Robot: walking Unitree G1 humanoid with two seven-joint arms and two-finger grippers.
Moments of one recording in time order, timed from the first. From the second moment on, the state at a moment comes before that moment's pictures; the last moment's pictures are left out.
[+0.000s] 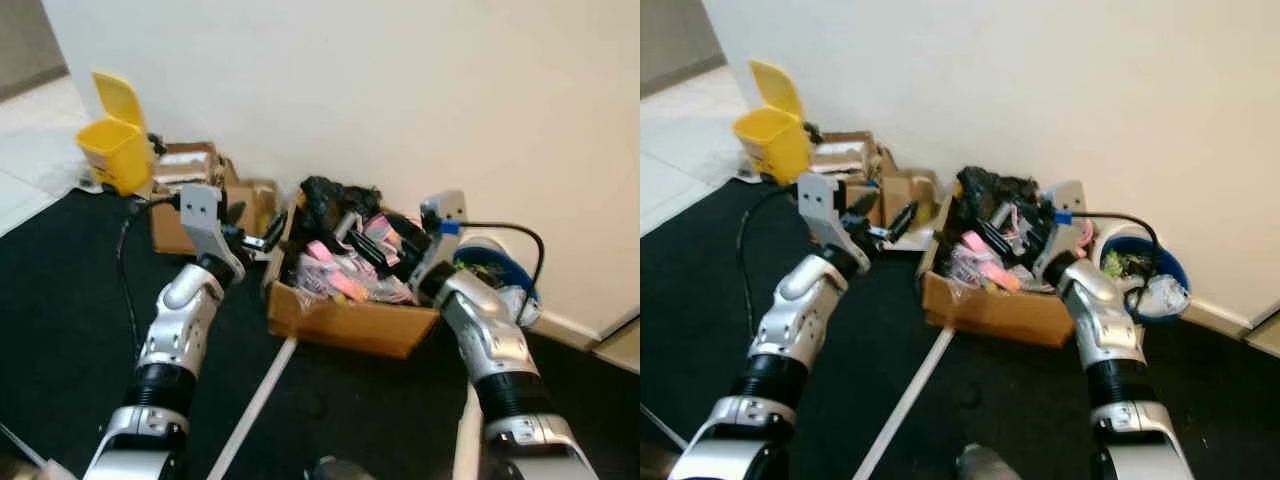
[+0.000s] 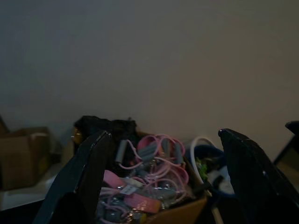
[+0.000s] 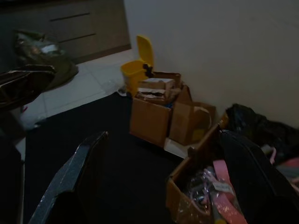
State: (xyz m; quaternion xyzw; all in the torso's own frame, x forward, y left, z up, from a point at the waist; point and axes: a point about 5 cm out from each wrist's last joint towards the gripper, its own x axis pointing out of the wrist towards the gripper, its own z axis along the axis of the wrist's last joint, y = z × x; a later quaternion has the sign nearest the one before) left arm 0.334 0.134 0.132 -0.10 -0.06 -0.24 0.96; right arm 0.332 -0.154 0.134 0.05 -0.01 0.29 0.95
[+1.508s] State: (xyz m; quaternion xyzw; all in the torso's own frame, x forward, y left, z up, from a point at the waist) left arm 0.334 0.138 0.130 -0.11 -0.06 -0.24 0.96; right arm 0.332 -0.153 0.130 0.05 0.00 0.29 0.95
